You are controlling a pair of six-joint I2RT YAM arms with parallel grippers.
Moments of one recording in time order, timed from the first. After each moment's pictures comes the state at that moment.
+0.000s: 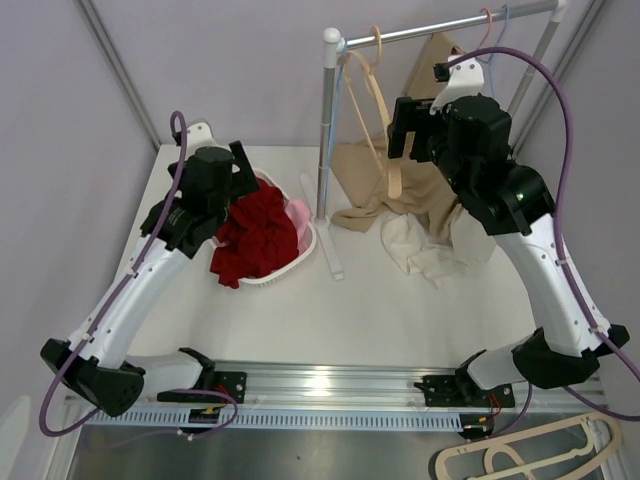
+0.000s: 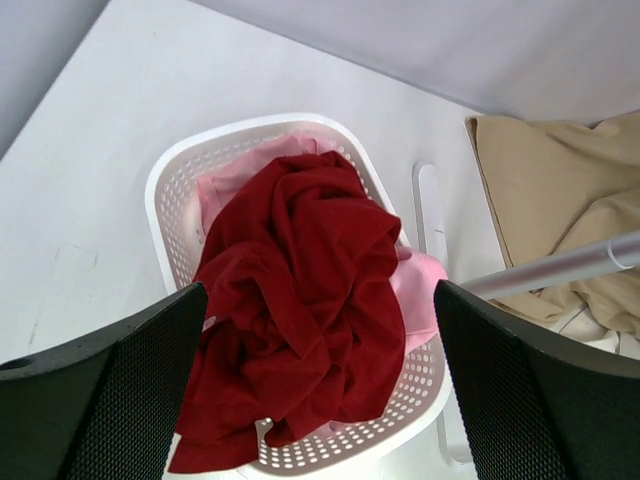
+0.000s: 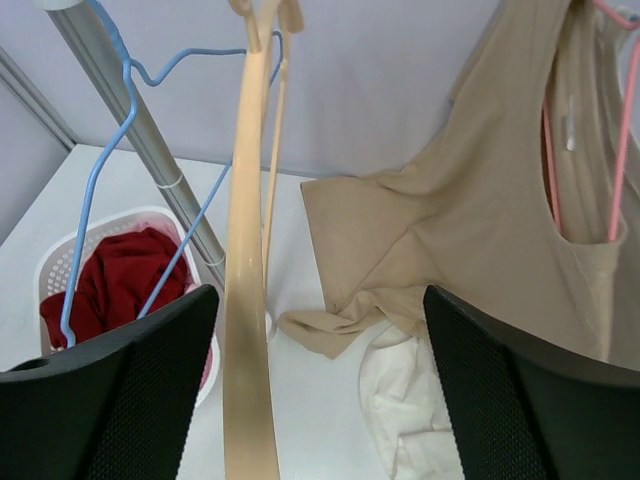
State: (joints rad) left arm -0.46 1.22 1.40 -0.66 -0.60 -0.49; right arm 0.62 1.44 2.00 -0.74 0.38 0.14
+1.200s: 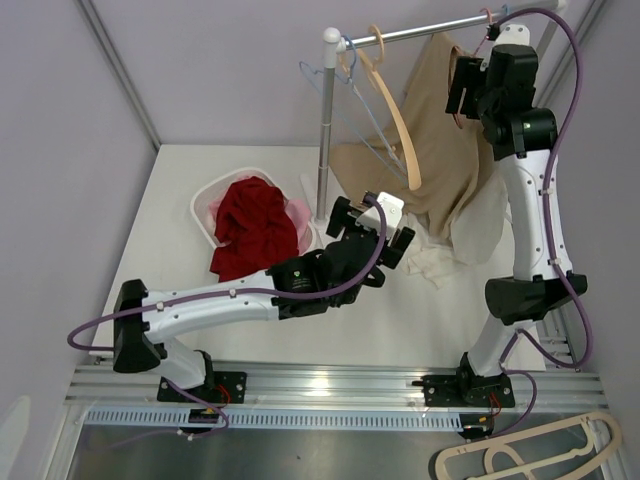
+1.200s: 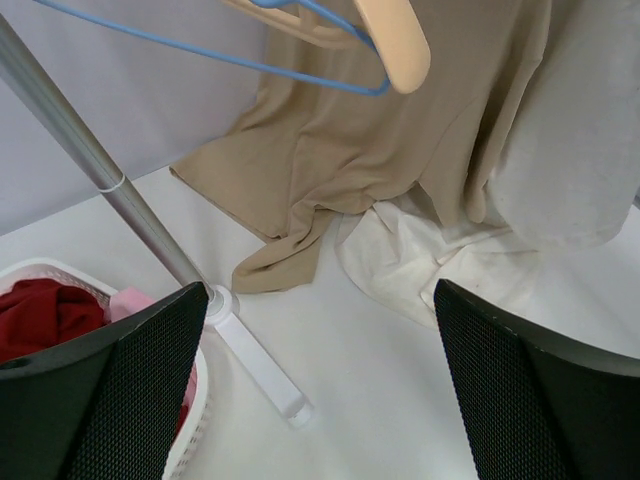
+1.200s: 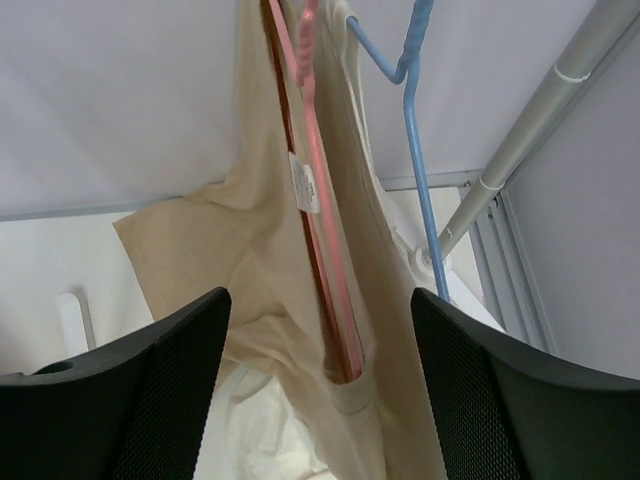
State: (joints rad) left arm -1.30 1.49 1.41 -0.10 -0.87 -0.03; right arm 0.17 1.79 2.34 -0.86 0.27 0.08
